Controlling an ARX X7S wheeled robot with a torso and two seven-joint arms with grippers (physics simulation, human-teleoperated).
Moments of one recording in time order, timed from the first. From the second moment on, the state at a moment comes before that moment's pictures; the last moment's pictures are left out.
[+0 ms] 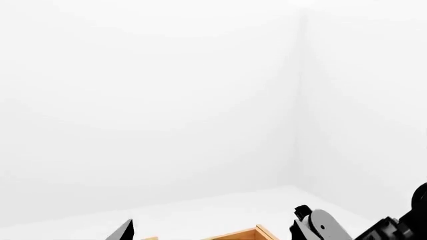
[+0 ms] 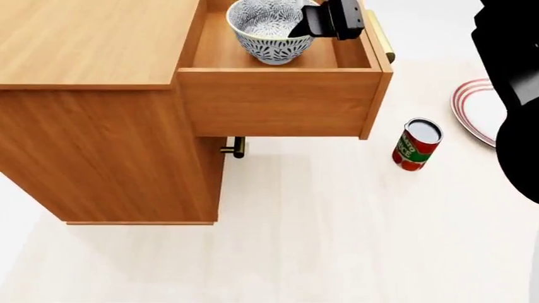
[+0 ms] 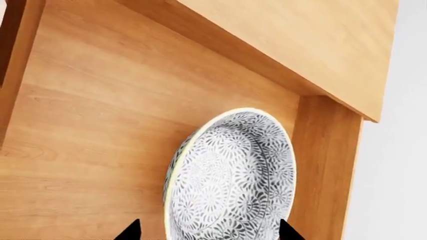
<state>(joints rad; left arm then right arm) -1.60 -0.58 0.10 0.17 -1.40 -1.11 -0.42 2.14 0.00 -1.51 1.25 0.30 0.00 -1.32</state>
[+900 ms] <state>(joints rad) -1.60 -0.57 0.12 0.16 -1.41 -1.09 -0.42 2.17 0.01 -1.28 1.31 0.22 -0.01 -1.32</state>
